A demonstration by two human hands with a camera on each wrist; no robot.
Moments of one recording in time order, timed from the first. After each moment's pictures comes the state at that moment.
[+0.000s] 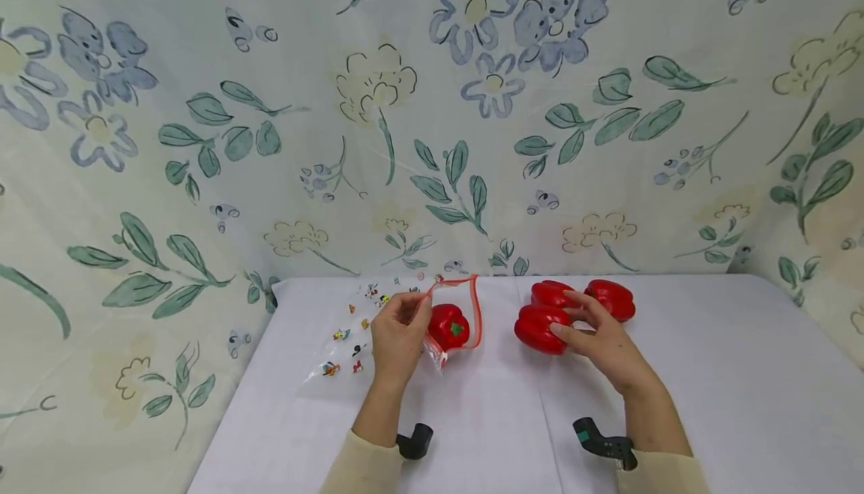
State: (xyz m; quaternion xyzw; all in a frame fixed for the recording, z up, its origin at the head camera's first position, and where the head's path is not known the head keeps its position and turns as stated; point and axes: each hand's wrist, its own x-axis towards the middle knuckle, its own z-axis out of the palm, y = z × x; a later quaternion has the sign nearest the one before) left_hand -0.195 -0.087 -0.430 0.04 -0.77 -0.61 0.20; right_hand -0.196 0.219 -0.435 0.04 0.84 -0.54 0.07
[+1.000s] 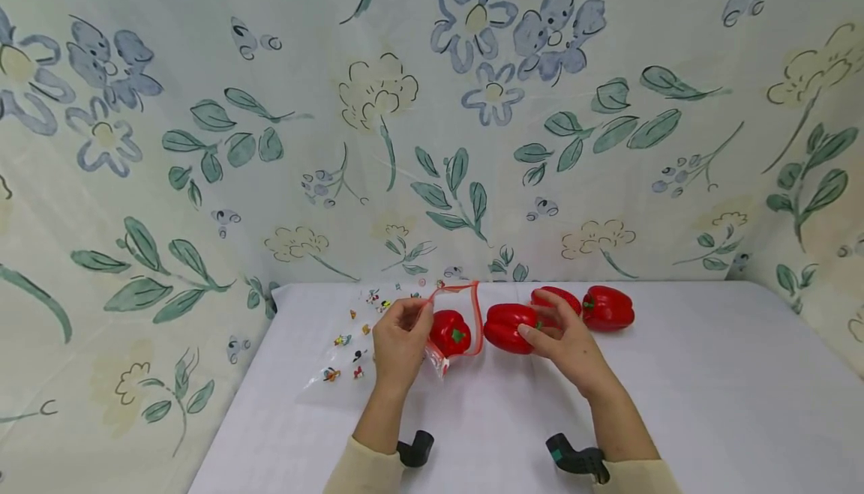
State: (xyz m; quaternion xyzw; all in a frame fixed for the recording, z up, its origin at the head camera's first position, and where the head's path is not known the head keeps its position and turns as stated) left_hand -0.194 -0.085 -0.430 0.04 -0.77 -0.60 0.22; right_hand -0.195 0.173 -0.426 0.01 0.82 -0.57 0.03
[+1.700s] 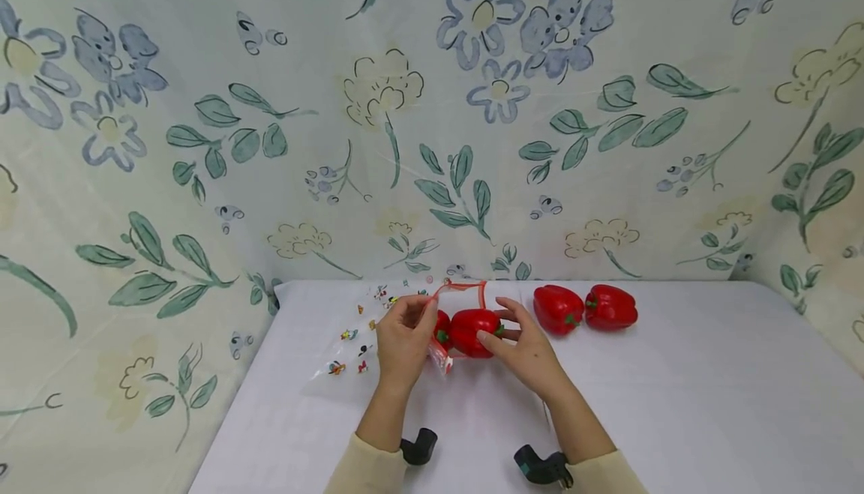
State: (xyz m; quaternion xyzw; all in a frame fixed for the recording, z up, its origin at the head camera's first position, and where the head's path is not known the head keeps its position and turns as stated) left_hand -0.193 -0.084 -0.426 0.04 -0.76 -0.61 0.21; right_hand -0.194 0.110 -0.437 0.01 0.83 -0.56 0.04
